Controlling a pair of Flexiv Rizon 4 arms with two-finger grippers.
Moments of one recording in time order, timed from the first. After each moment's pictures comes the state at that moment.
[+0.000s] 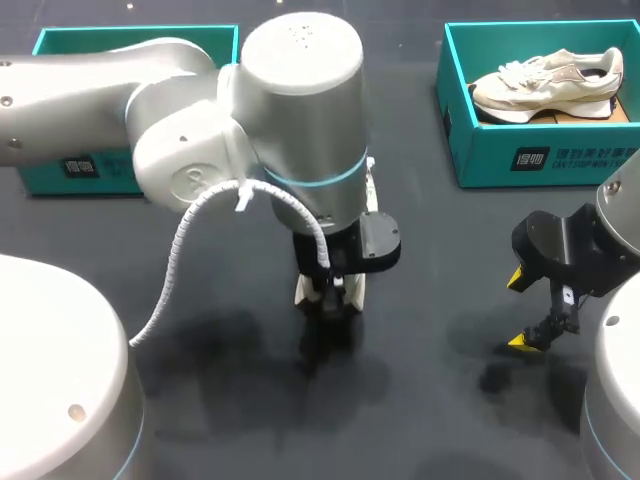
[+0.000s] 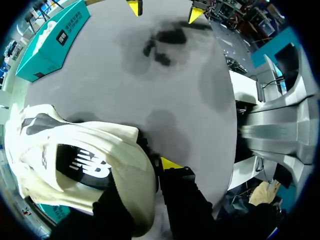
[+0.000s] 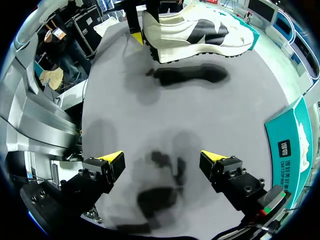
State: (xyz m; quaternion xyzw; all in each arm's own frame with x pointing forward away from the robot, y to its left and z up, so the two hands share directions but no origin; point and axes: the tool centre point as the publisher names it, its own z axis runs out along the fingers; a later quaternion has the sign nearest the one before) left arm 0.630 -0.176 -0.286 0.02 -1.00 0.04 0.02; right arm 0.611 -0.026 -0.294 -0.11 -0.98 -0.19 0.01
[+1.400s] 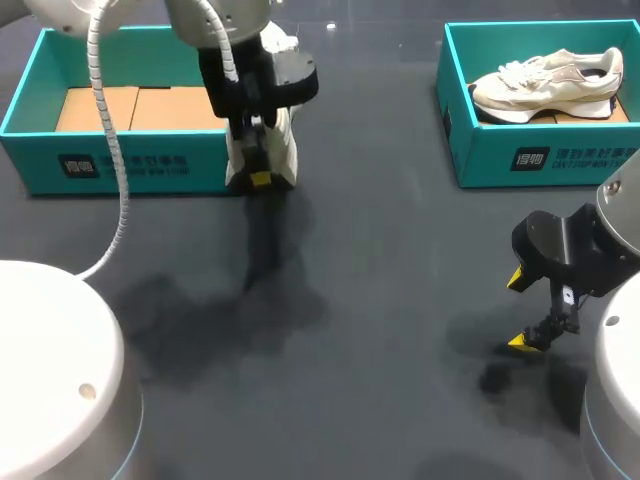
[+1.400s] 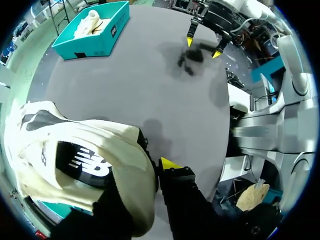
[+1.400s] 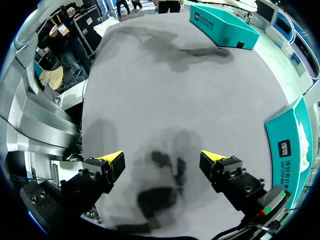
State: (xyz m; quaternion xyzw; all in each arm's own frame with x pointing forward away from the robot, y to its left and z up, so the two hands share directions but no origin) left arm 0.748 -0.086 -0.163 0.09 -0.99 0.06 0.05; right arm 0.611 -0.026 -0.294 -0.11 -0.98 -0.19 0.01
